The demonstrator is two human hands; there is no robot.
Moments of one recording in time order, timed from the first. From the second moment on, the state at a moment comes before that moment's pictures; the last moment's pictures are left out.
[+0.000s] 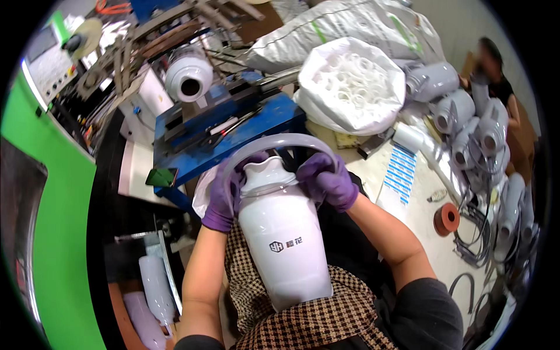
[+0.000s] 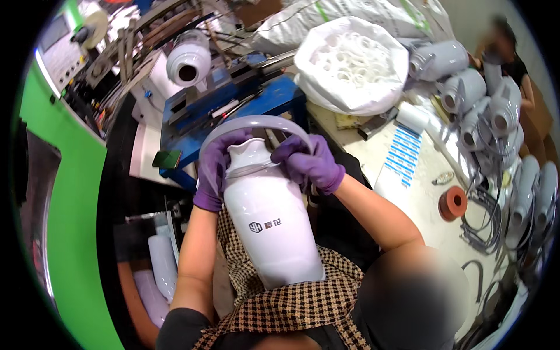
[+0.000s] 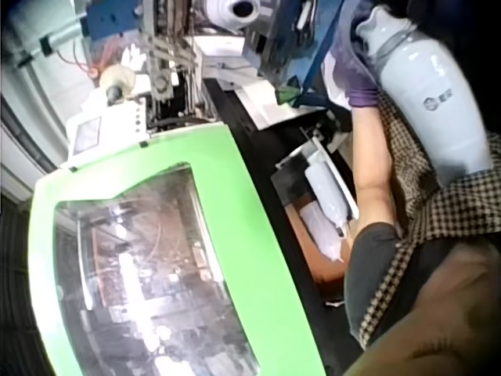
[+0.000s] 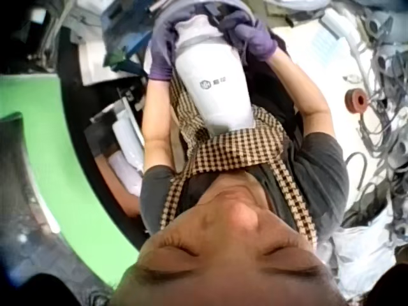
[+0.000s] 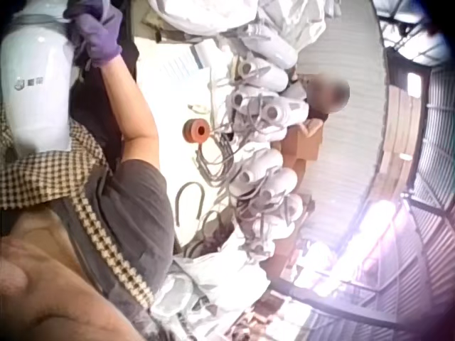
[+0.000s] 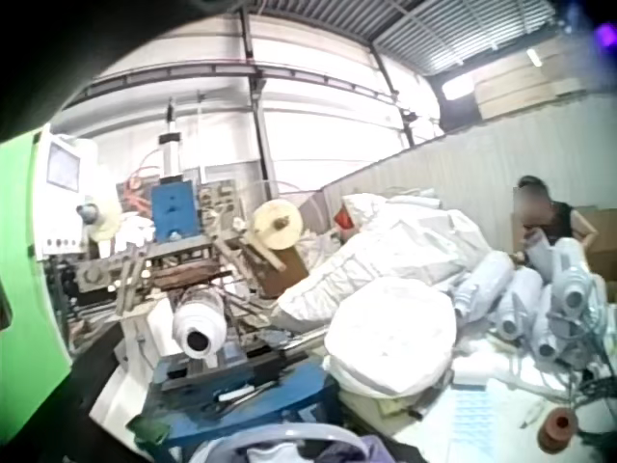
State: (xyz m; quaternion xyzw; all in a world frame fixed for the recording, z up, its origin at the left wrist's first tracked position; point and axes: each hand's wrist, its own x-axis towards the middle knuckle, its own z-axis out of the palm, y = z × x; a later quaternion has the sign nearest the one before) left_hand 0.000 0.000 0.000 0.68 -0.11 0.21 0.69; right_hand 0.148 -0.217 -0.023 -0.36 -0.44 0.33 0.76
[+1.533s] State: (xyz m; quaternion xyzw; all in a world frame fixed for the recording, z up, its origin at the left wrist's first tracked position) left_hand 0.024 -0.014 -0.077 0.31 0.00 0.27 0.91; right_hand 0.276 -0.317 -0.019 -0.43 -0.41 0.17 0.79
